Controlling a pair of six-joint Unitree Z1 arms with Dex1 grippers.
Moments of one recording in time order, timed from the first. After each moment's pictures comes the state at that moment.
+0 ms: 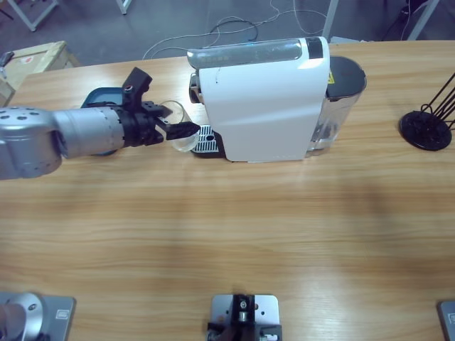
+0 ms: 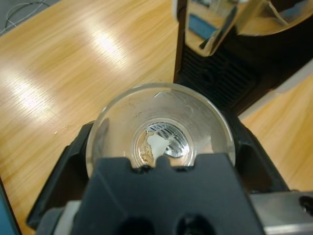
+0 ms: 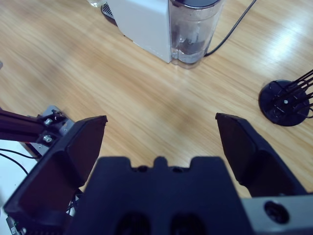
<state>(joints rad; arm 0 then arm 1) -0.69 1.78 -0.61 -0.60 -0.09 0.07 0.67 0.90 -0.91 0.74 0.05 0.09</state>
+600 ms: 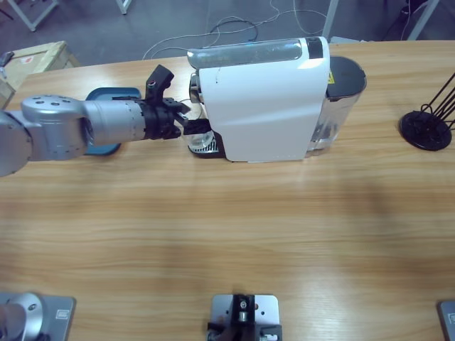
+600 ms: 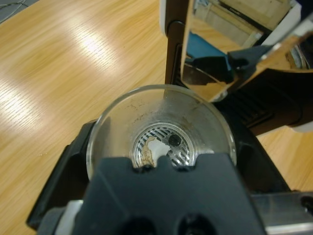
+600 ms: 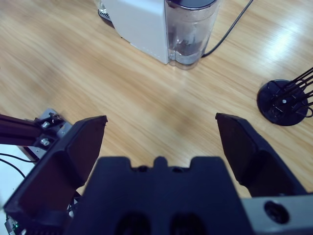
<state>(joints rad) -0.68 1.90 -0.71 -0.60 -0.18 0.08 0.66 0.90 -0.90 0.72 0.05 0.09</state>
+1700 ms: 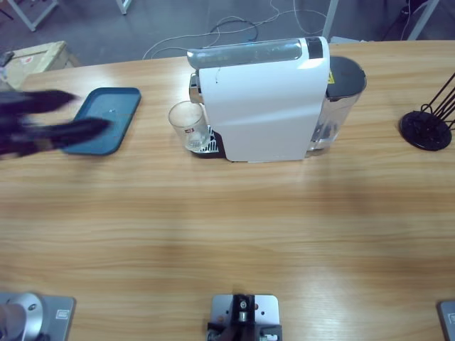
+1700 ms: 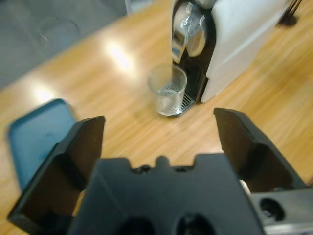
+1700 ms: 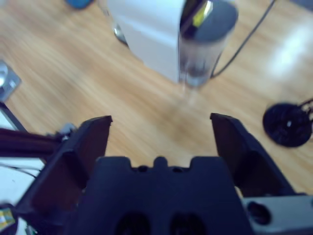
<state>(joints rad) -0.68 1.04 -0.66 0.08 -0.03 0.07 0.65 1.05 -1.10 0.74 0.09 0.09</state>
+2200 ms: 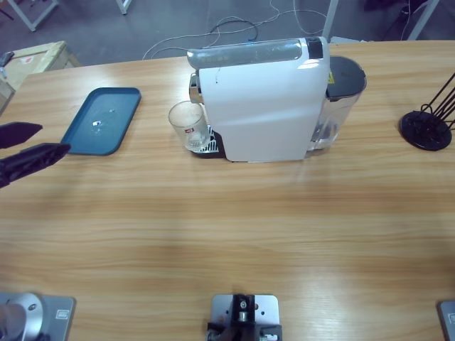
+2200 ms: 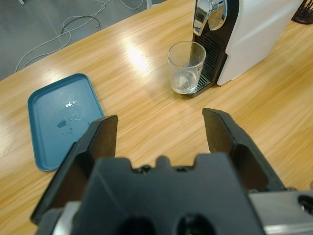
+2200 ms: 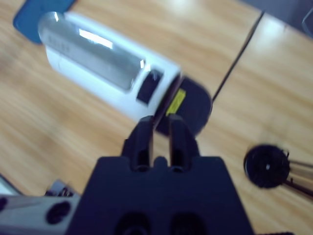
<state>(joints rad) -0.68 0.90 -0.54 0.11 0.05 0.04 0.56 1.65 -1.68 0.87 0.06 0.08</state>
